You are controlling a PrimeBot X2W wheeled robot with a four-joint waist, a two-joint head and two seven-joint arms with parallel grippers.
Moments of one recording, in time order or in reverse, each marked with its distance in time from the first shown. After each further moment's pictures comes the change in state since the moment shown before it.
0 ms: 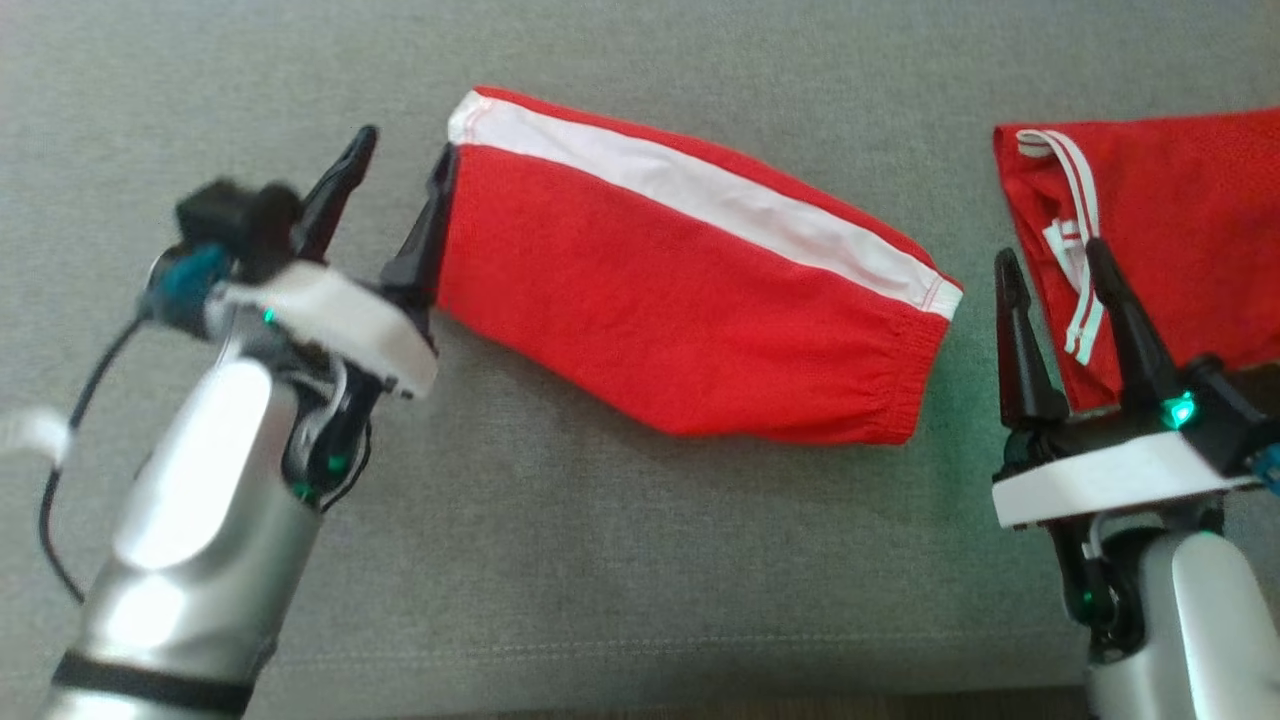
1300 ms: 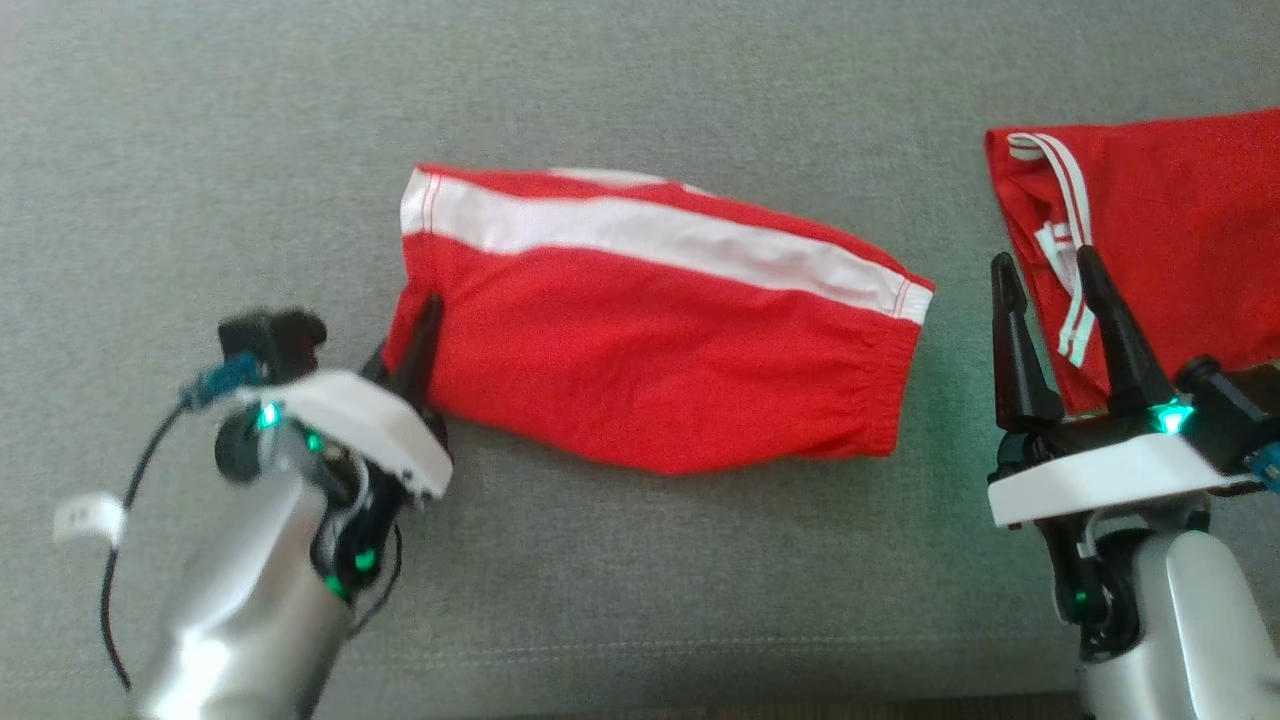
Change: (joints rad) left arm 0.049 -0.048 -0.087 0.274 -0.277 -0.035 -0.002; right arm -0.020 0.000 0.009 0.054 0.072 0.000 -0.020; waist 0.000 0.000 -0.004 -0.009
